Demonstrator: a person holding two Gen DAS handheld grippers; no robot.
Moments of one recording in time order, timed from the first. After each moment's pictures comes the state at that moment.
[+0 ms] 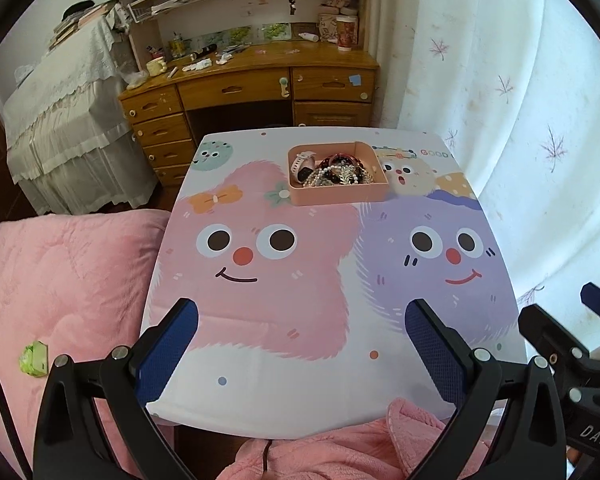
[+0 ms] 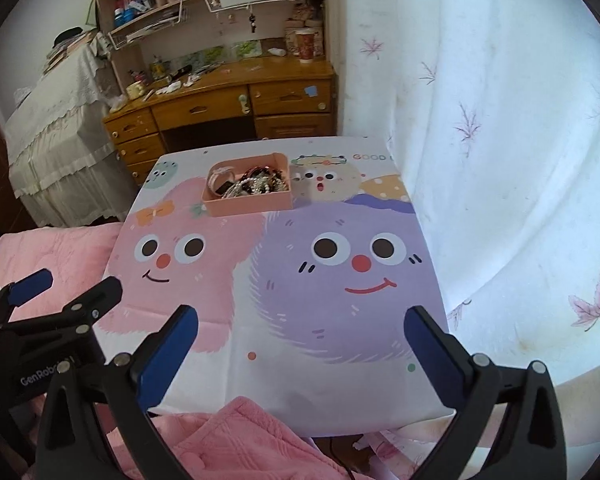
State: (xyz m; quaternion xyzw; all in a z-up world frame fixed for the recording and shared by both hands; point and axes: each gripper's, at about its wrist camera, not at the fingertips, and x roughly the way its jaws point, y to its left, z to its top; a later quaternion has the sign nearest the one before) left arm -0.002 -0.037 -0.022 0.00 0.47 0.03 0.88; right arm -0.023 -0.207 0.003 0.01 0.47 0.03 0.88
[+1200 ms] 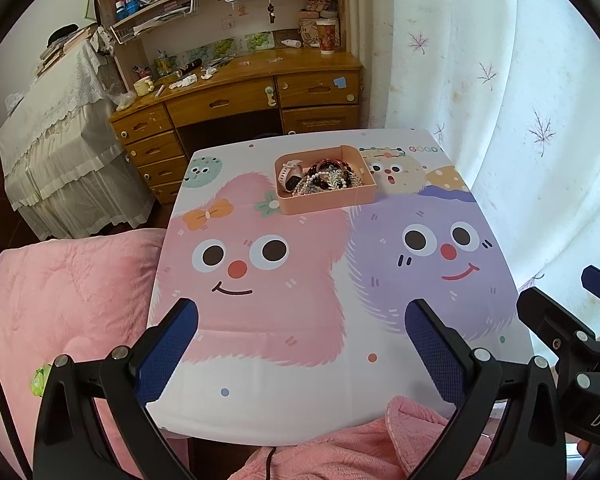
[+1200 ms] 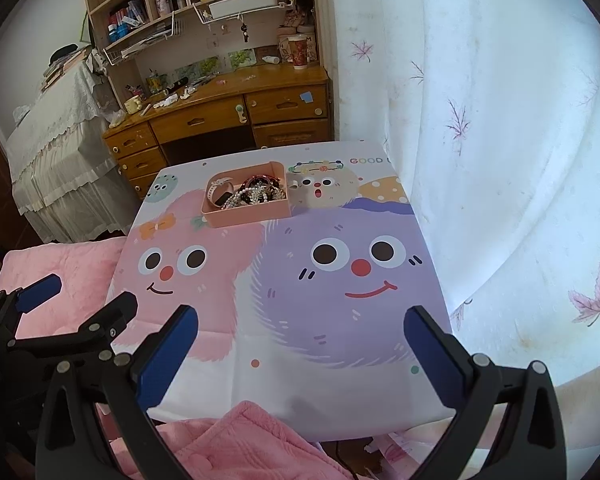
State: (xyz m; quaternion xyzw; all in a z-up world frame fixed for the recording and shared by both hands) left arm -0.001 -0.054 -0.016 0.04 0.46 0.02 0.89; right arm -0.027 -0.216 0.007 0.03 0.46 0.02 0.89
